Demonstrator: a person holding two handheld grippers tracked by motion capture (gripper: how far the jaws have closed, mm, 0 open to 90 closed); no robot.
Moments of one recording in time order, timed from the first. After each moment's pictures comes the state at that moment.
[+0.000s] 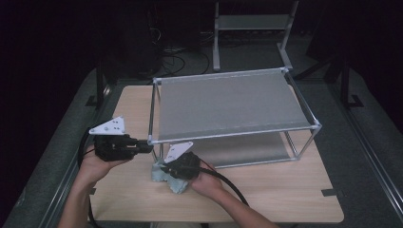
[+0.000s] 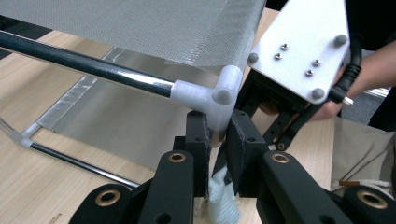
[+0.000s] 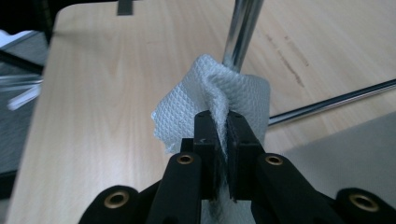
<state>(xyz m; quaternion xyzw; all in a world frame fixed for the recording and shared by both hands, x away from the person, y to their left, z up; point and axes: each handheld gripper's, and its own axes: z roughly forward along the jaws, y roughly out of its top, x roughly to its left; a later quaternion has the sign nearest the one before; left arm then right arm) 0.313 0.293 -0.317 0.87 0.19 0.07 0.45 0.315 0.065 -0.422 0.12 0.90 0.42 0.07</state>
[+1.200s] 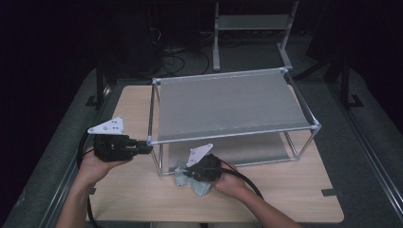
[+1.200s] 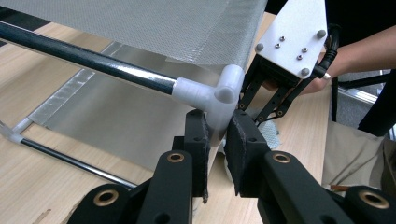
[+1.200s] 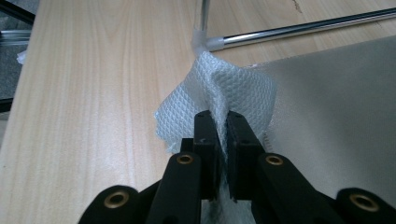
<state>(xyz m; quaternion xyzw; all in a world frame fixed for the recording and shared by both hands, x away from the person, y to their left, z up) 0.313 0.295 -0.318 0.86 0.21 0.06 0.46 0.316 0.009 -0.437 0.09 0.92 0.38 0.06</state>
